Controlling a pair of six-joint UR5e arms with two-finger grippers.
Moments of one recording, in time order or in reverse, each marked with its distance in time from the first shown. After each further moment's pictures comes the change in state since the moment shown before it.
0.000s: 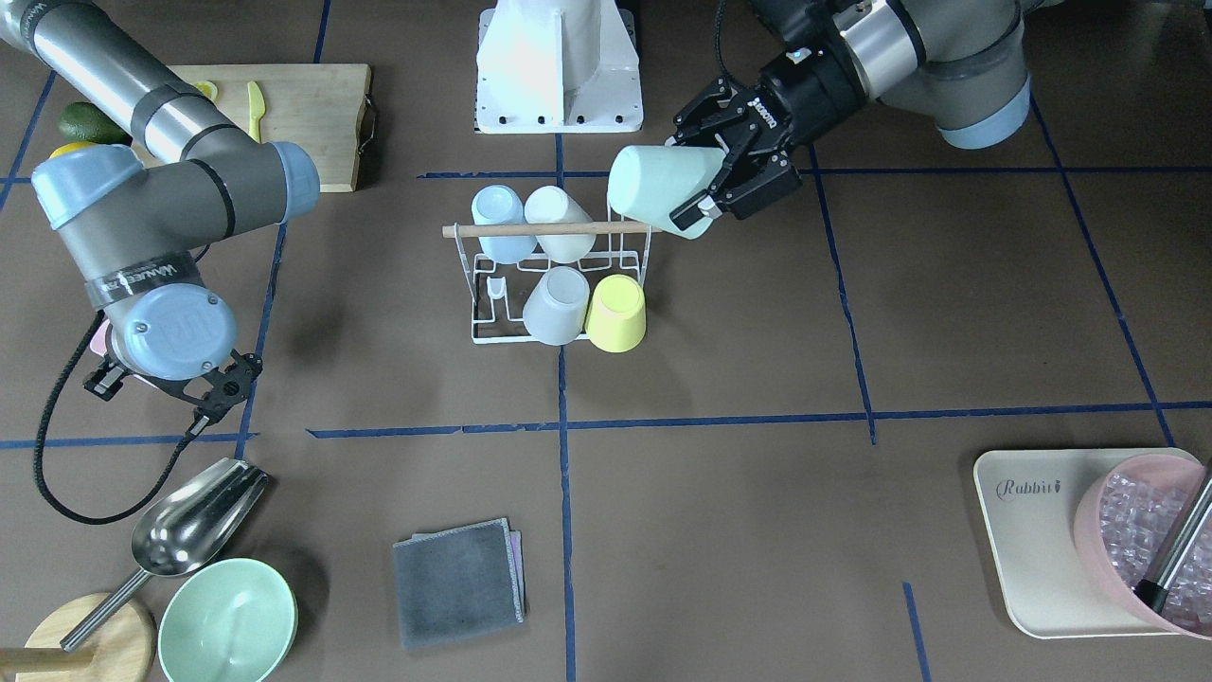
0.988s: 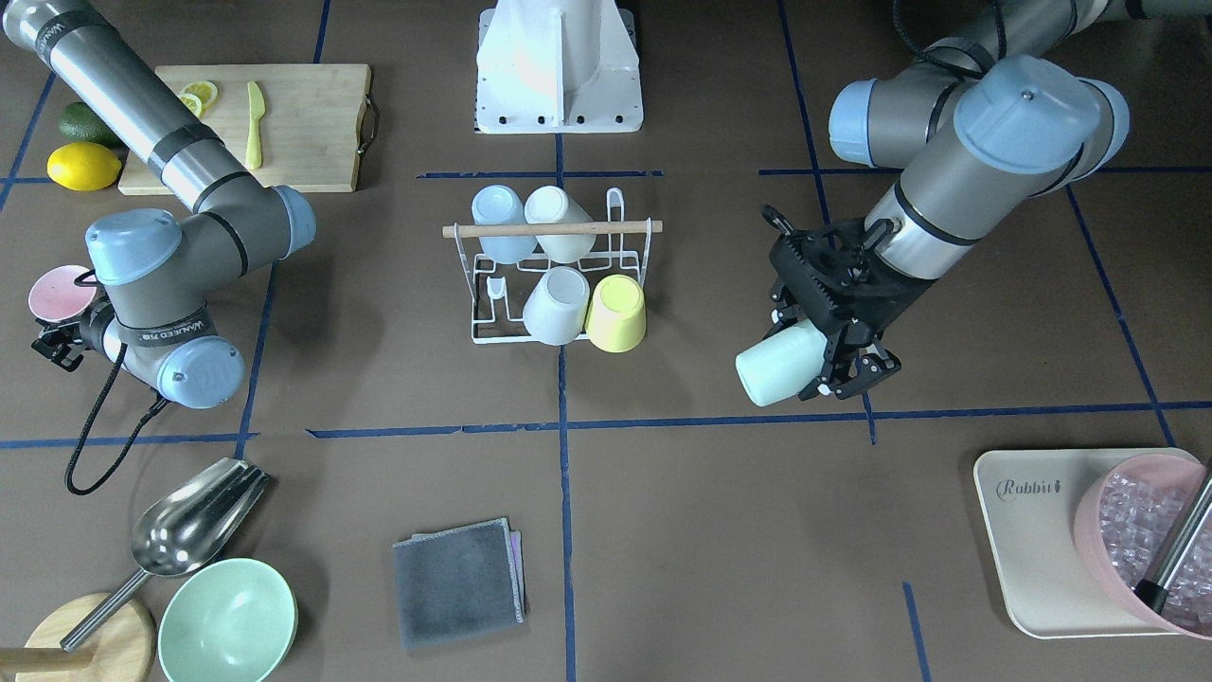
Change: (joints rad) left arm -0.227 -0.159 0.206 0.743 -0.304 0.177; right arm -0.112 -0.046 -0.223 -0.257 -0.199 -0.007
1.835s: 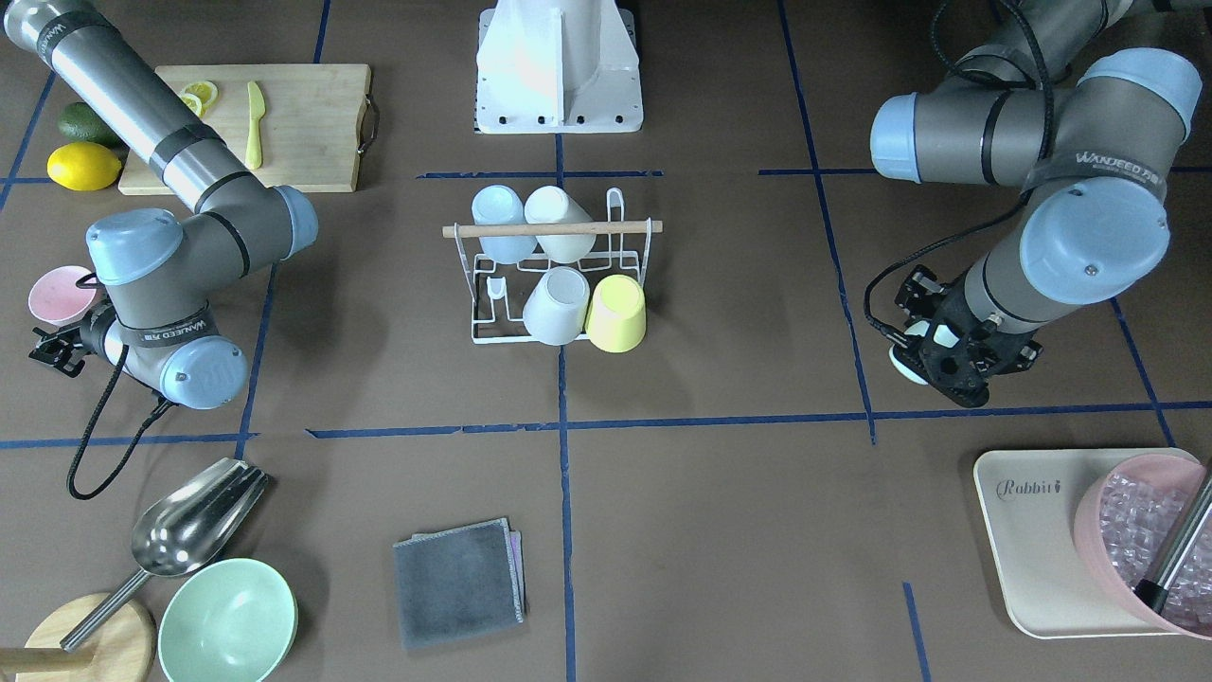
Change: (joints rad) left arm -0.070 -0.001 0.034 0.747 -0.008 0.114; right arm 0.005 0.005 0.001 0.011 -0.017 0.004
